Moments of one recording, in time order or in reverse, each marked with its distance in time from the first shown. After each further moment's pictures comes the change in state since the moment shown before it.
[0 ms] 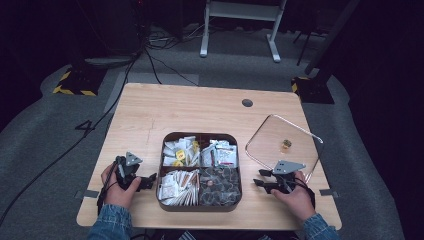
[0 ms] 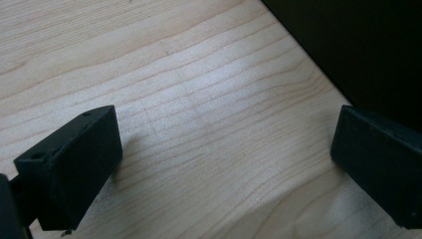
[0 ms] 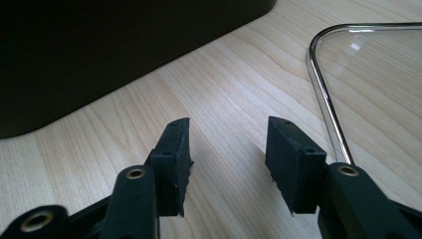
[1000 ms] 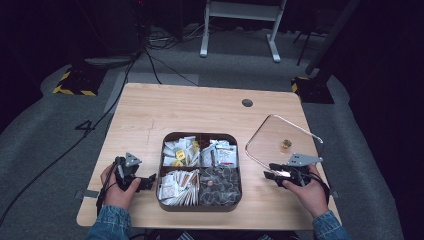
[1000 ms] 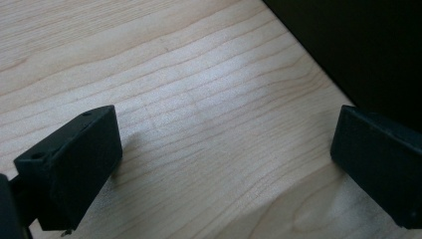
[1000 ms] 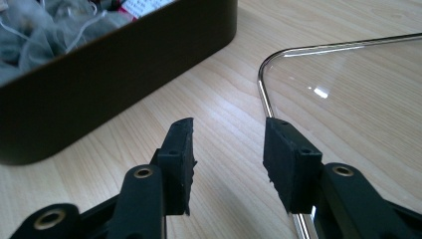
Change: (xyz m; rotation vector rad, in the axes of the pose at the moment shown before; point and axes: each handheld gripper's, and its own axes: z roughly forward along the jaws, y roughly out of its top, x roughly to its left) left arm 0.000 -0.001 -0.001 0.001 -0.003 0.003; right arm -0.017 0.010 -0.034 -0.048 -0.025 0.086
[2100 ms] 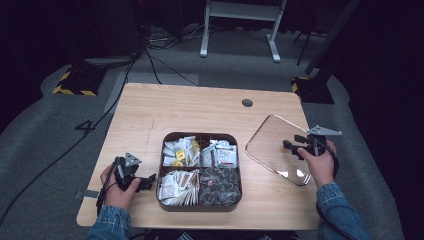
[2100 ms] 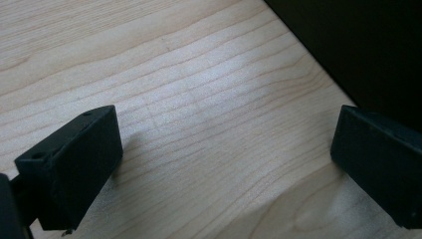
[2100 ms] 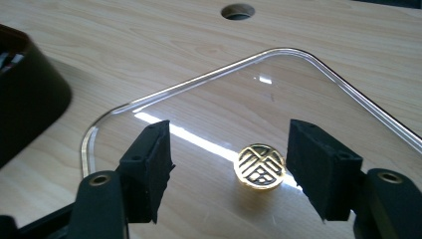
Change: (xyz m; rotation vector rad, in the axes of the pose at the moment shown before) left arm 0.000 -0.001 -0.001 -0.001 0.003 0.000; right arm -0.097 0.026 -0.017 -0.058 -0.262 0.220
